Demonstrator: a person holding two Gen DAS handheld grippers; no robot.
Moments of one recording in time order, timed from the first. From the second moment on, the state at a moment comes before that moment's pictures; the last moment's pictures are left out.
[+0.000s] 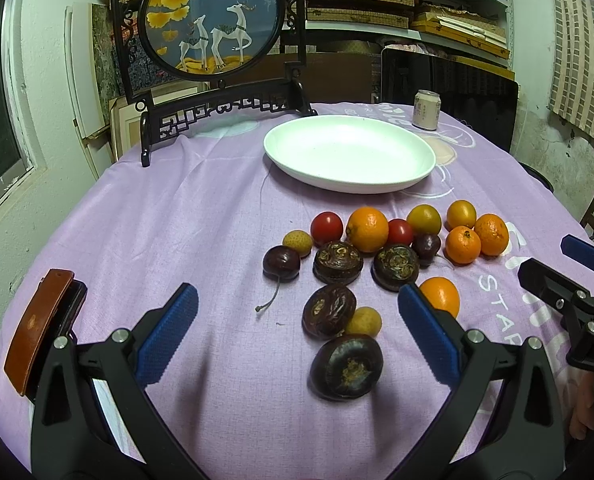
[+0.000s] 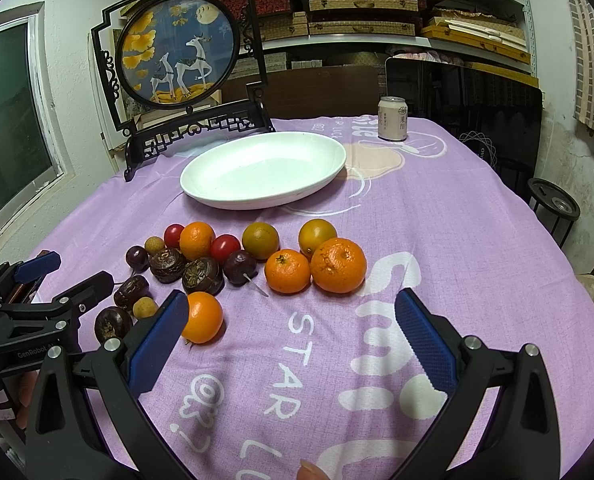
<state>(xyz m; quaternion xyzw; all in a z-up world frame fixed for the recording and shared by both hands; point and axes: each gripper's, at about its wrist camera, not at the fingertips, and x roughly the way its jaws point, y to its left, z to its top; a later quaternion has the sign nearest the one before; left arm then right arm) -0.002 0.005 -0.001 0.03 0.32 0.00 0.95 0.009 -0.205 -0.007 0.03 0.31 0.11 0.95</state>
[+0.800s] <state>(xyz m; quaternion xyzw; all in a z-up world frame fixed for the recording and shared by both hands) -0.002 0.003 -0.006 0.03 0.32 0.00 0.95 0.009 -0.205 -0.007 0.03 0.31 0.11 0.95</state>
